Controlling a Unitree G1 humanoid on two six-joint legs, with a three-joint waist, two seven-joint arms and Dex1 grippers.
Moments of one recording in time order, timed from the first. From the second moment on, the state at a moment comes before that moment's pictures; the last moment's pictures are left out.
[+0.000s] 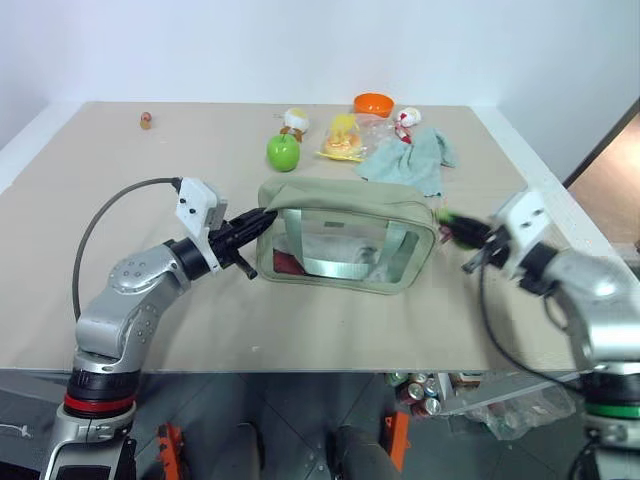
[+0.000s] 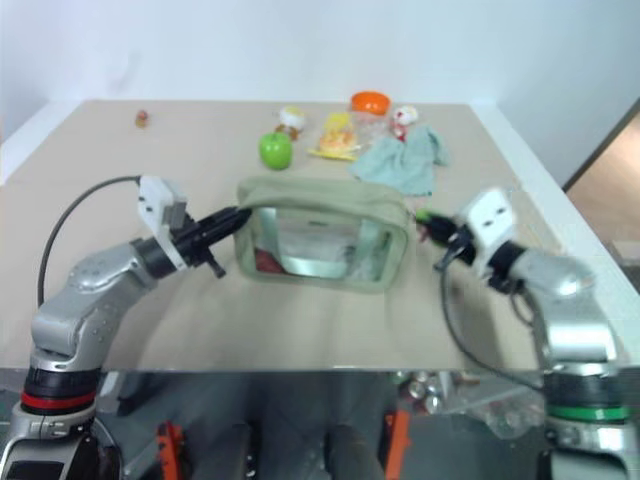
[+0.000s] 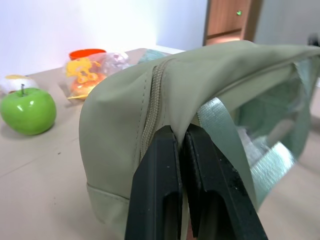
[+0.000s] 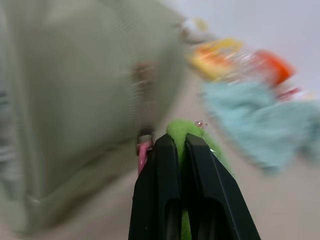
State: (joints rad) left arm -0.43 0.44 0.06 -0.29 -0.50 0.52 -0.60; right arm -0.33 -0.64 -0.11 -0.06 0.23 0.24 0.73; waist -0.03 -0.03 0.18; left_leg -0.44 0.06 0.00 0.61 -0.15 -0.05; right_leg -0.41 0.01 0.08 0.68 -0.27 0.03
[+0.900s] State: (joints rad) left arm -0.42 0.47 0.15 -0.29 -0.56 0.52 -0.60; right arm -0.39 -0.70 -0.28 -0.03 0.40 0.32 0.76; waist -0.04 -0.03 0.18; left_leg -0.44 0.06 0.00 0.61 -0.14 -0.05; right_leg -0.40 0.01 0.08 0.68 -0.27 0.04
